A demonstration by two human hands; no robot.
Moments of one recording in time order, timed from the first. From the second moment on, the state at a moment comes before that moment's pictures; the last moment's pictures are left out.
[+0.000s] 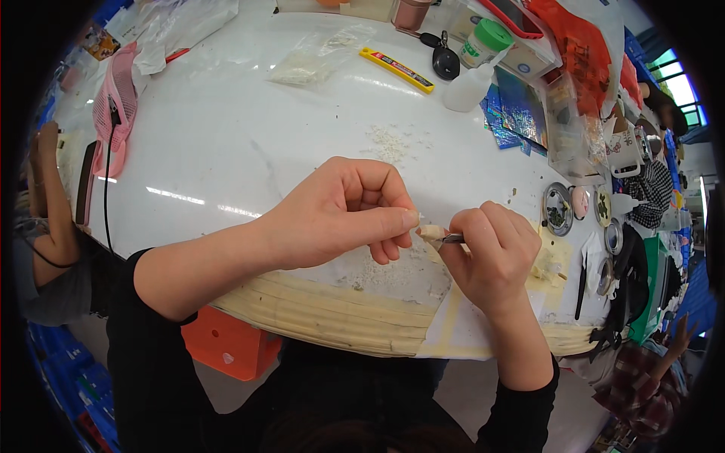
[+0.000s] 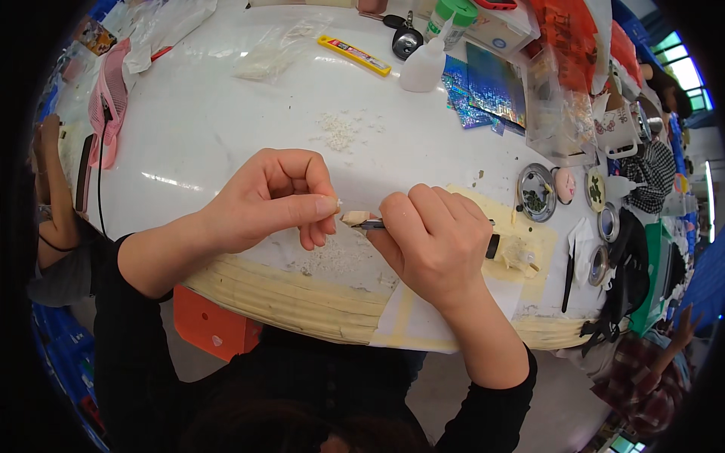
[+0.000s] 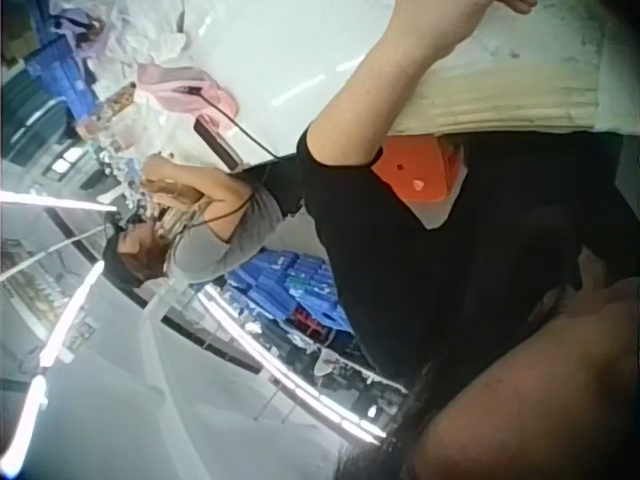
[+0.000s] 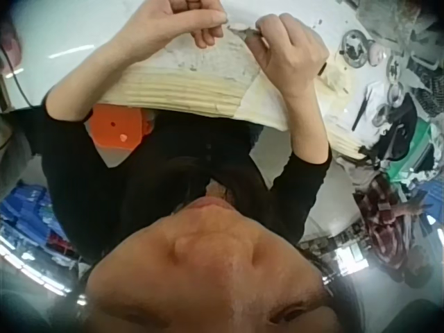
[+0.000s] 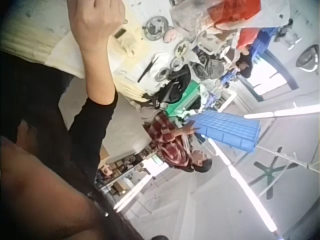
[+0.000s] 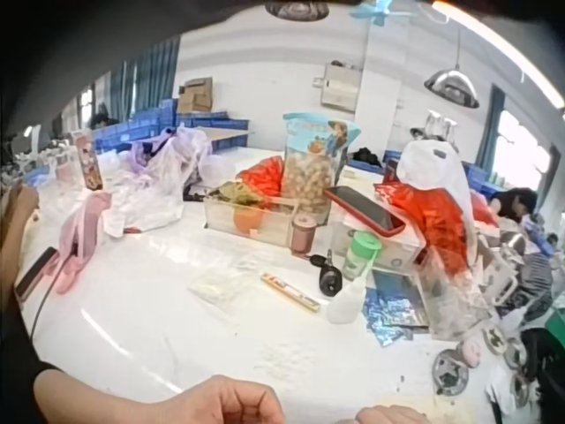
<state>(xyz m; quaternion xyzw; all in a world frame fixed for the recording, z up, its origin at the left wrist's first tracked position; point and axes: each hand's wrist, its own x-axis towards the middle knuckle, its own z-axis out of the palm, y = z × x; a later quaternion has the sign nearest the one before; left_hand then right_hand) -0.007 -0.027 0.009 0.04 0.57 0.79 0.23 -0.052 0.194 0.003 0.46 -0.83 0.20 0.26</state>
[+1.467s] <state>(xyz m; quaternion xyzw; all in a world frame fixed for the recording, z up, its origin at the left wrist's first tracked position) -0.009 -0.026 0.004 0.33 0.82 0.45 -0.11 -0.043 0.197 0.006 0.41 -0.88 0.25 0.02</state>
